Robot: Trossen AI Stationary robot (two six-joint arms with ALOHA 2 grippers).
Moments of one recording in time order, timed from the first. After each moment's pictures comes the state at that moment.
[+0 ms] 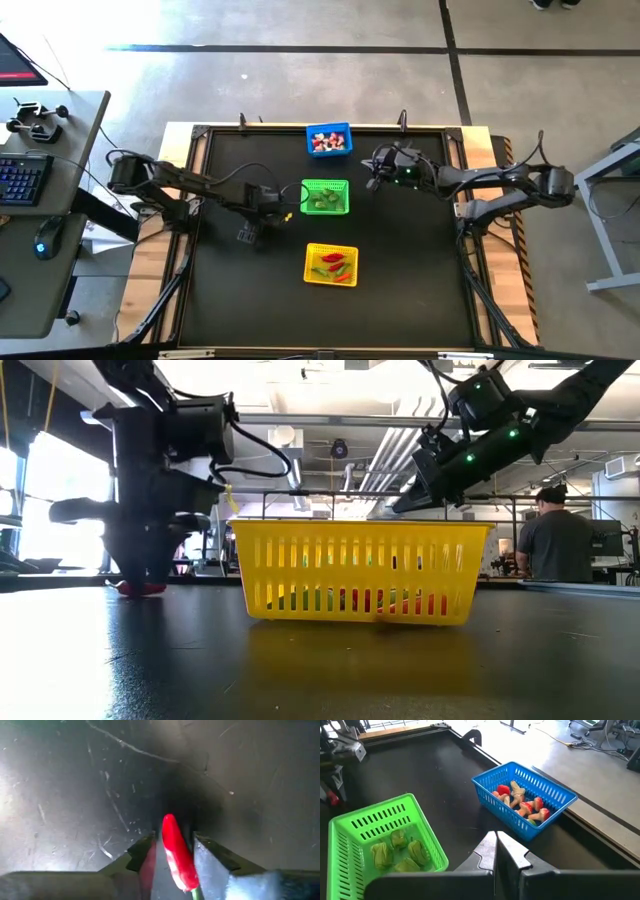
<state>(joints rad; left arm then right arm) 0.03 1.54 0.76 -0.67 -0.06 0.33 -0.34 1.29 0.52 0.35 0.20 0.07</state>
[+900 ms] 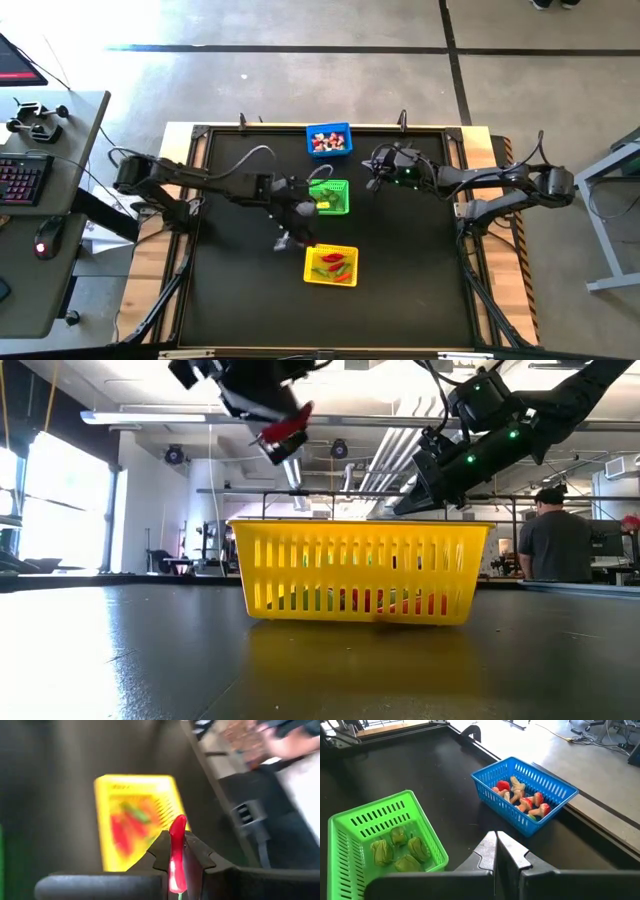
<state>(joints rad) -0.03 1.60 1.12 -0.32 0.47 -0.03 -0.34 1.29 0.52 0.33 0.20 0.09</state>
